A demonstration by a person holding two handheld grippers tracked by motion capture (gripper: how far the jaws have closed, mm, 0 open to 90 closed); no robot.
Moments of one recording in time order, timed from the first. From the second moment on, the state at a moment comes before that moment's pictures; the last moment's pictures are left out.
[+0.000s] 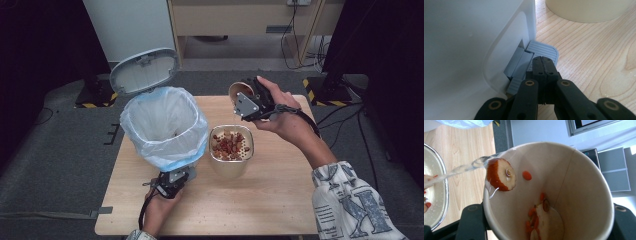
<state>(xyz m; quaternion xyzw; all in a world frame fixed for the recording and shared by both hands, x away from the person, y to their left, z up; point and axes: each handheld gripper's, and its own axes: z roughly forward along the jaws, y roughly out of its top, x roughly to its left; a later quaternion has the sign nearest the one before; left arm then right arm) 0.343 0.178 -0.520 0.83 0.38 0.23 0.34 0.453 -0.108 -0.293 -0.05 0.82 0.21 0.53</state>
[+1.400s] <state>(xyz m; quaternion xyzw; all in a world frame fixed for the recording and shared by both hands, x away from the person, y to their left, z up) 0.343 0.178 -0.520 0.83 0.38 0.23 0.34 0.450 -0.106 -0.283 -0.06 0.82 0.21 0.53</state>
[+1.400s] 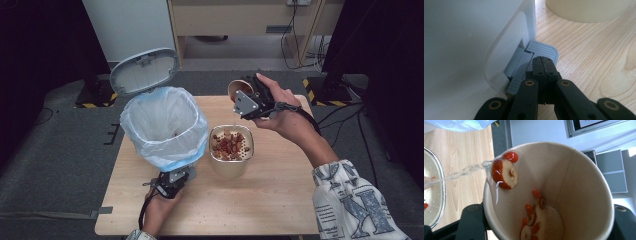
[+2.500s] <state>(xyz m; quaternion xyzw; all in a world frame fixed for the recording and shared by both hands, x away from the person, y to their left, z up) 0.343 0.178 -0.520 0.83 0.38 0.23 0.34 0.446 -0.102 -0.277 -0.08 0.81 0.18 0.55</state>
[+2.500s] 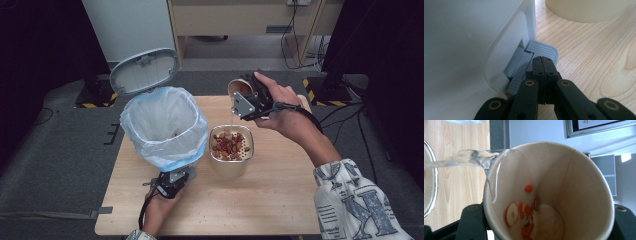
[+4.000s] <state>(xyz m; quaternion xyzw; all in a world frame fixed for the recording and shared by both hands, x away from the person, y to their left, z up) 0.343 0.178 -0.520 0.83 0.38 0.23 0.34 0.439 -0.096 -0.278 -0.13 0.79 0.12 0.58</state>
